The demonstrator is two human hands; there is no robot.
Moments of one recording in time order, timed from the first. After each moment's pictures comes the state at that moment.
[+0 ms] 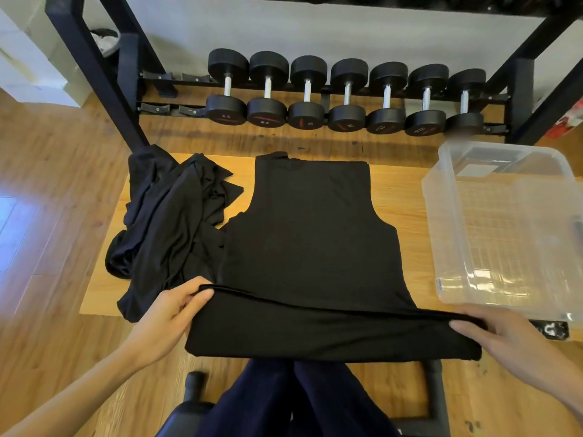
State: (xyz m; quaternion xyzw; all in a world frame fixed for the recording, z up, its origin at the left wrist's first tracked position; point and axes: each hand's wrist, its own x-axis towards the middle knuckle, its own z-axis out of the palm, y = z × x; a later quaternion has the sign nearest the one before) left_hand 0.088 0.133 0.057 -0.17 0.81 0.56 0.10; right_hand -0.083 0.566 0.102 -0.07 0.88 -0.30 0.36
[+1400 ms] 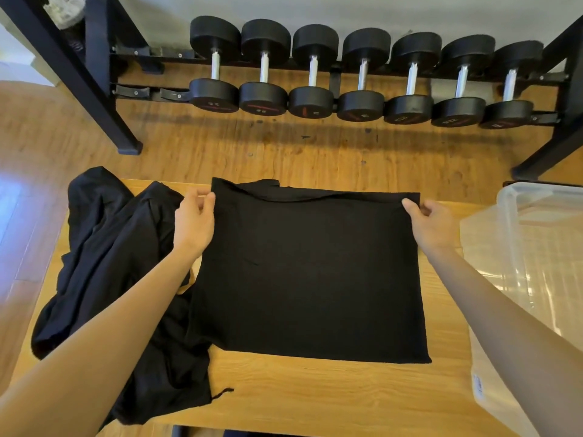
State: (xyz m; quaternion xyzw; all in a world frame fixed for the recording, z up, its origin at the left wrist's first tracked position) left_hand -0.207 0.065 -0.063 -0.42 0.80 0.44 -0.04; right_hand -0.363 0.407 -0.069 0.09 0.92 -0.35 0.12
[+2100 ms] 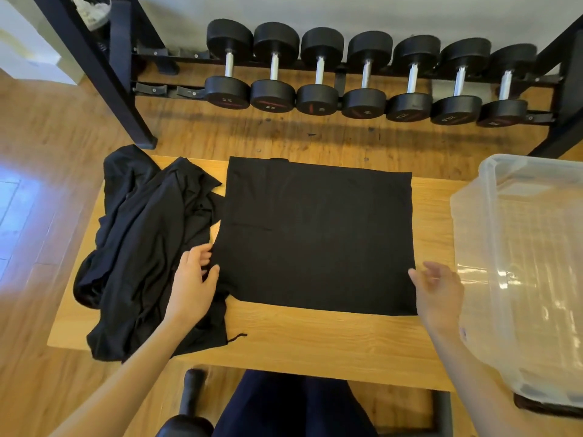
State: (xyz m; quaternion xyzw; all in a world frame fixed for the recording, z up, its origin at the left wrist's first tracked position) left_hand -0.039 0.122 -0.049 -0.37 0.84 0.40 0.01; right_hand -0.194 0.482 -0.068 0.12 0.93 -0.33 0.11
